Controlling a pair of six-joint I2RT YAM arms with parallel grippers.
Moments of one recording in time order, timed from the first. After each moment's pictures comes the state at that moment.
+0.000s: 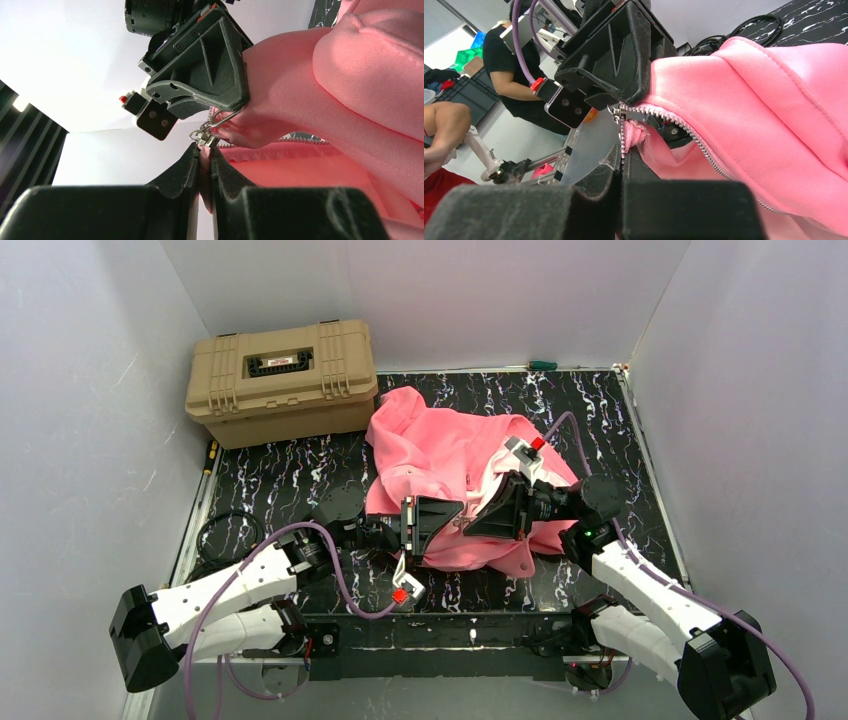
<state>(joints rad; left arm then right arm) -0.99 0.96 0.69 0.22 0.58 1.69 0.50 0.93 0.49 0.81 -1.17 0.97</state>
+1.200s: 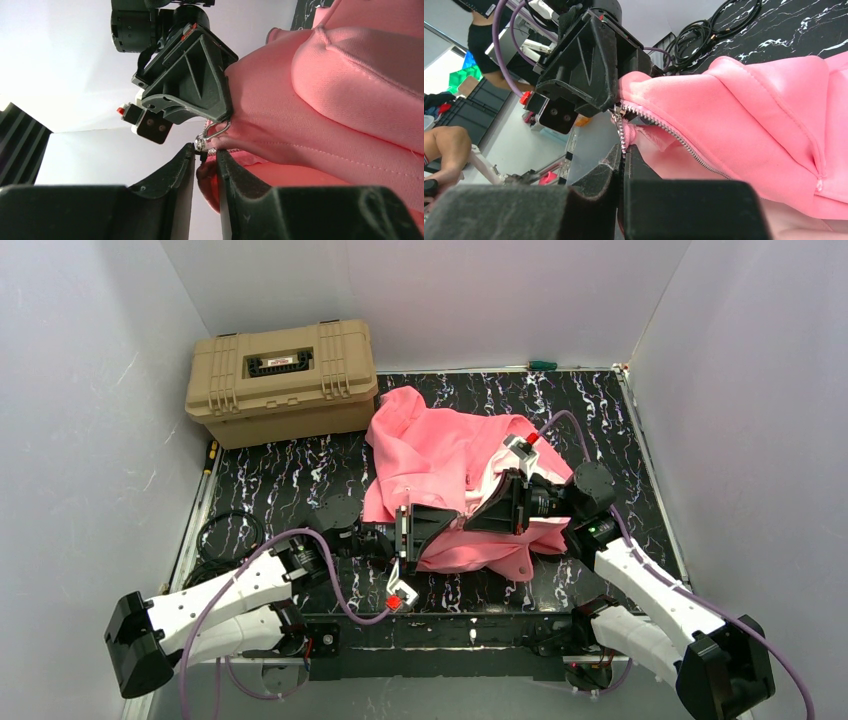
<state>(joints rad) -0.99 0.92 0.63 0.21 0.58 1.67 0.48 0.93 0.53 0.55 -1.14 0.89</state>
